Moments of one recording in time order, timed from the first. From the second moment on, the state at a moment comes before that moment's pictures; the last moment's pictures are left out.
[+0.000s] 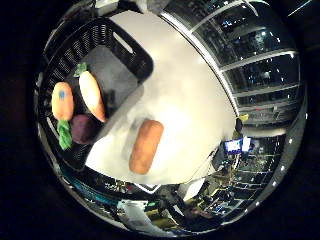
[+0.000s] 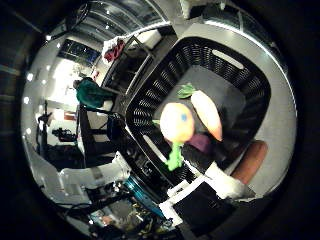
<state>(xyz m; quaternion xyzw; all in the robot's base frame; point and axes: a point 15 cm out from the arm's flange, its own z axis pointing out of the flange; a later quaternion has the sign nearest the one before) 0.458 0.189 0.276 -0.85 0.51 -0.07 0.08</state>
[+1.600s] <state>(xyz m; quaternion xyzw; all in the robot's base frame) 0.306 -0.045 0.114 -0.62 0.78 0.10 -0.05</state>
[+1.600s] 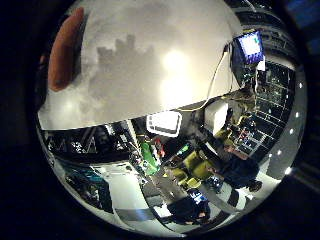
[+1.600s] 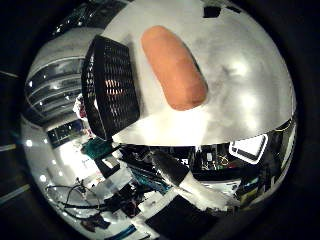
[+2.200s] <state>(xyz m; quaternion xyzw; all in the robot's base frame) 0.321 -0.017 0.048 -0.62 0.77 0.11 -0.07</state>
